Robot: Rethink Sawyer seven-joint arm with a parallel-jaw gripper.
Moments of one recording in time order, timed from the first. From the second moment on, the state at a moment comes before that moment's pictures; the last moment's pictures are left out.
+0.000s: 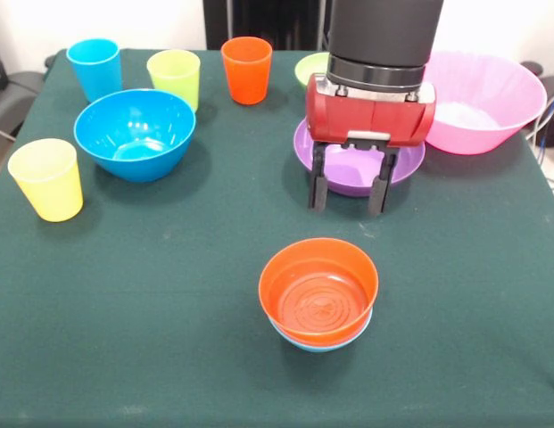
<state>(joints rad) -0.18 -0.53 0.10 1.29 -0.25 0.49 1.80</state>
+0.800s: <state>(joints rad) -0.18 -0.53 0.10 1.42 -0.25 0.49 1.80</state>
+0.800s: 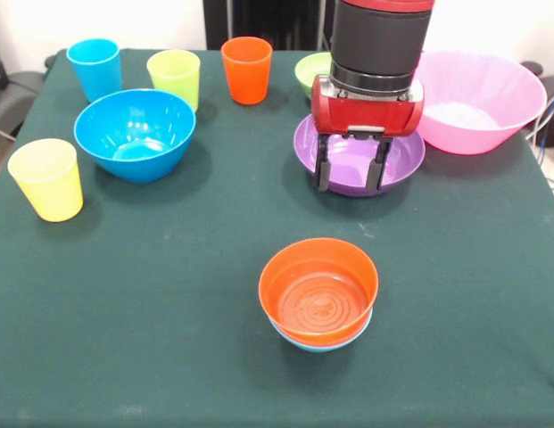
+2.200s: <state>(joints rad) -0.10 -0.51 0.09 1.48 -0.19 0.44 1.82</state>
